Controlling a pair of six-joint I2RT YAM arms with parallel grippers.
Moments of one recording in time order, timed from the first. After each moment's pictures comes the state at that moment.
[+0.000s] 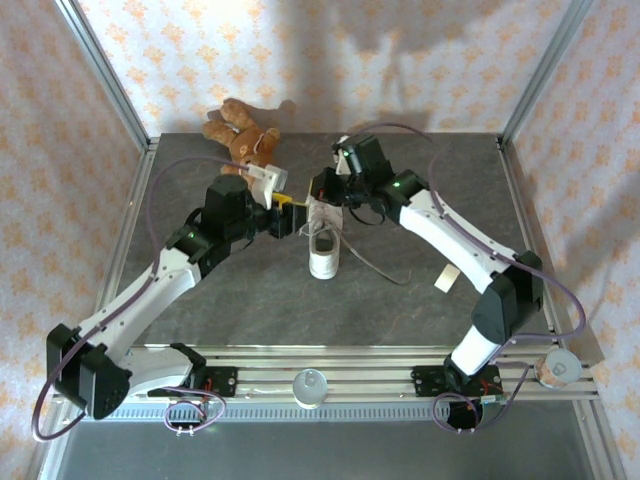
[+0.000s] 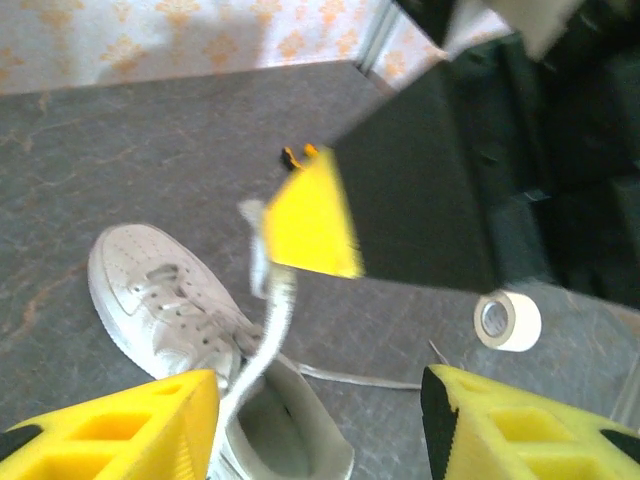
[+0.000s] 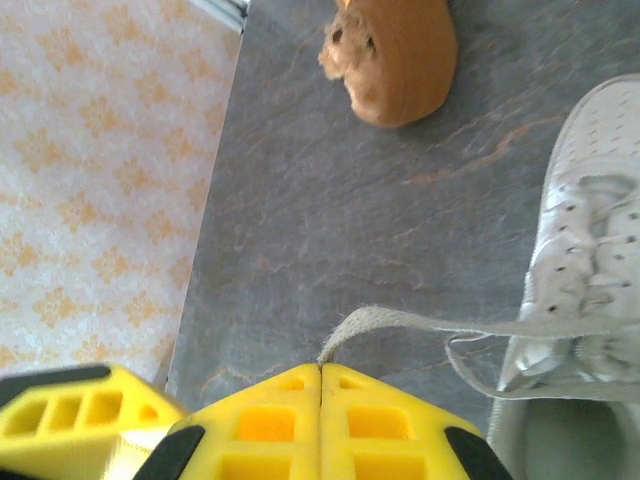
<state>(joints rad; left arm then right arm) -0.46 1.16 0.98 -0.22 0.32 -0.25 0.65 1.65 1.57 -0.57 -0.27 0.75</state>
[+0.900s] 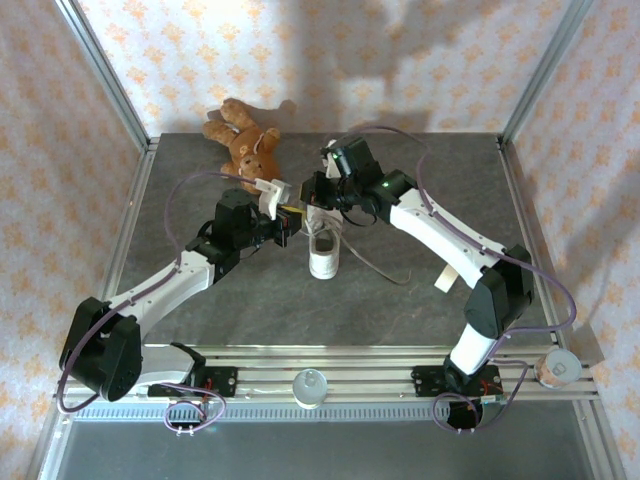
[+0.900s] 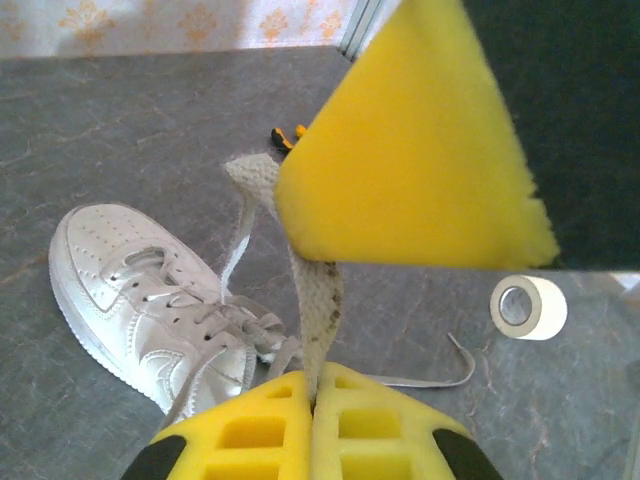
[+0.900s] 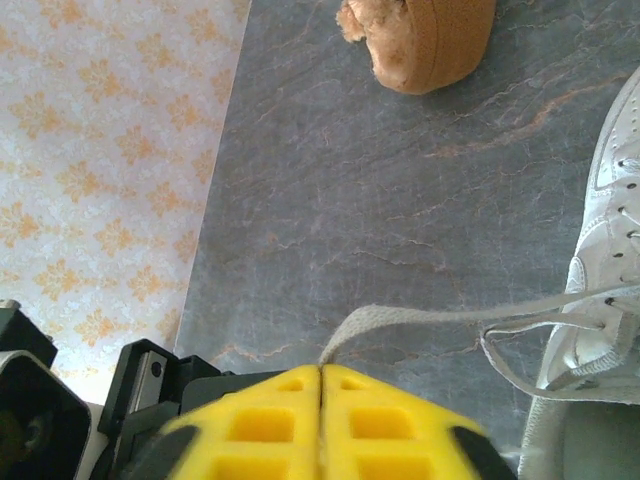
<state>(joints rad) -0.41 1.29 0.80 0.12 0.42 -0.24 0.68 1.69 1.60 -0.57 -0.31 0.74</state>
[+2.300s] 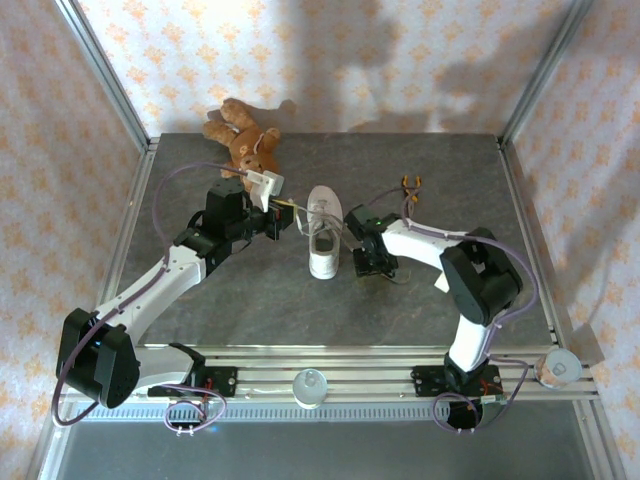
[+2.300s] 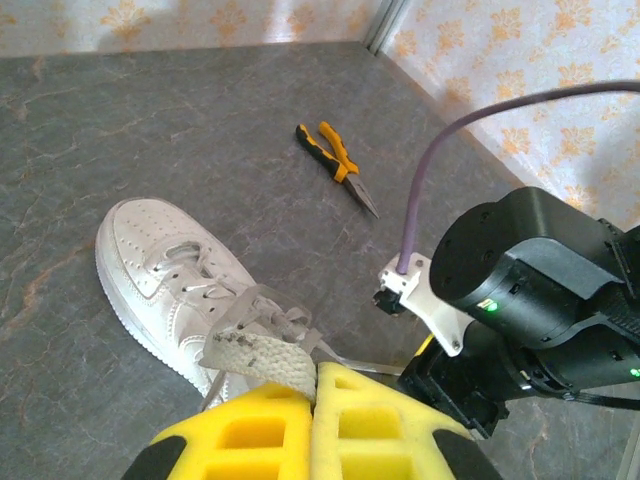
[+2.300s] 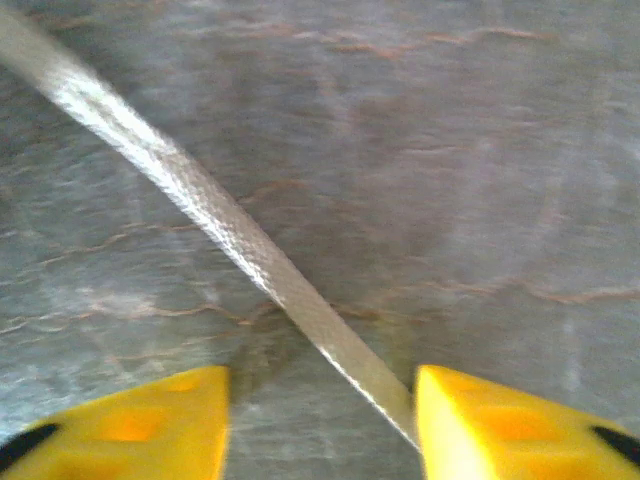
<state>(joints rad) -0.37 1.25 0.90 -0.09 0.42 -0.23 0.62 1.80 1.11 -0.74 0.09 0.45</state>
